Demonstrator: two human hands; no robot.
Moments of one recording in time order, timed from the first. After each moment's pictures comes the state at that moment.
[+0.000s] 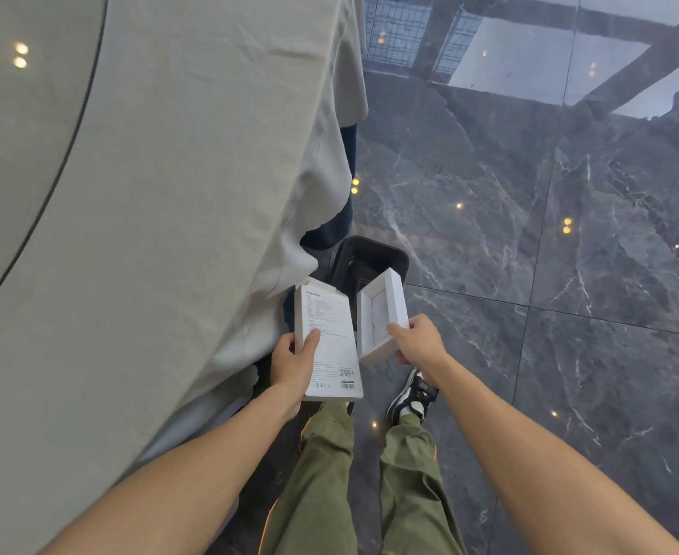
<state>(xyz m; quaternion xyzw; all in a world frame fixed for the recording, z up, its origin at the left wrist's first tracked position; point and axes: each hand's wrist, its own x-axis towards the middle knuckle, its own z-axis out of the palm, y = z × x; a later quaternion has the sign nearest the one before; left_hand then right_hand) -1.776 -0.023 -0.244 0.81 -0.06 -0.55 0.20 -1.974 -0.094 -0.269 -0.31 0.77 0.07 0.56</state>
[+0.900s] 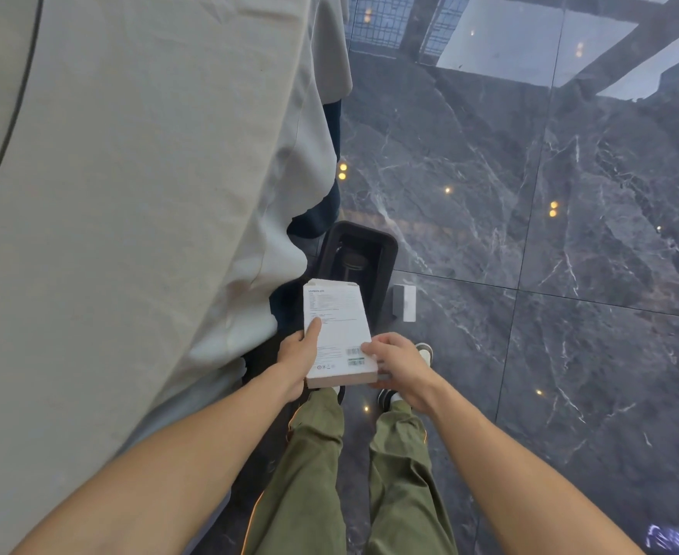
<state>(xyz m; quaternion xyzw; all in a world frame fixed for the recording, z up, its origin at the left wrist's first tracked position) -1.791 -0.032 -0.273 0.75 0.02 -0.65 0.13 -1.973 -0.044 -0.257 -0.16 0.69 -0.03 0.70</state>
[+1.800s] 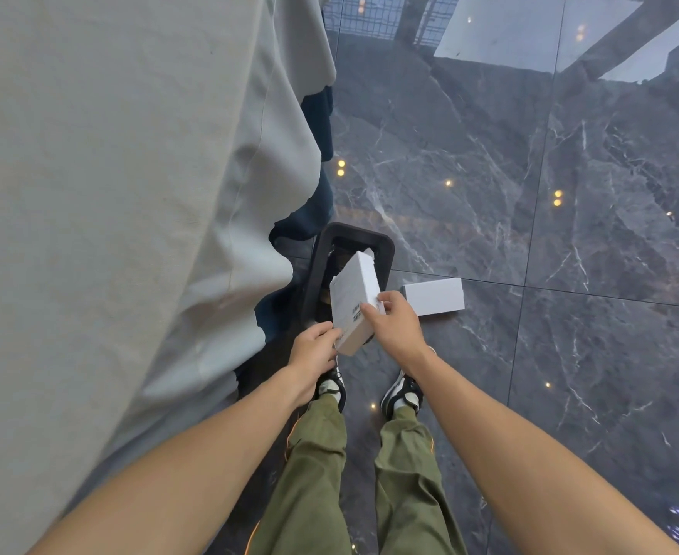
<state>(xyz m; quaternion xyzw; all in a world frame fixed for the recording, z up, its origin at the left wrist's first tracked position) -1.820 -0.053 -0.304 0.72 -0.04 -0.68 0.14 -1.970 -0.099 -0.312 -0.35 0.75 -0.04 0.56</state>
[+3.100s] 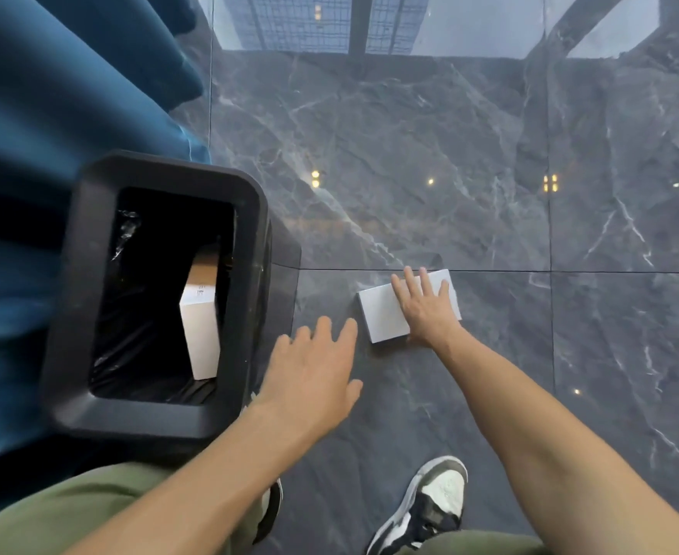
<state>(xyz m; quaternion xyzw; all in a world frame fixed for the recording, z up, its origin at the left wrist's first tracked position) -2.003 -0.077 -0.544 0.53 -0.75 -0.27 -0.29 -2.213 -0.108 -0.774 -0.73 0.53 0.39 0.19</state>
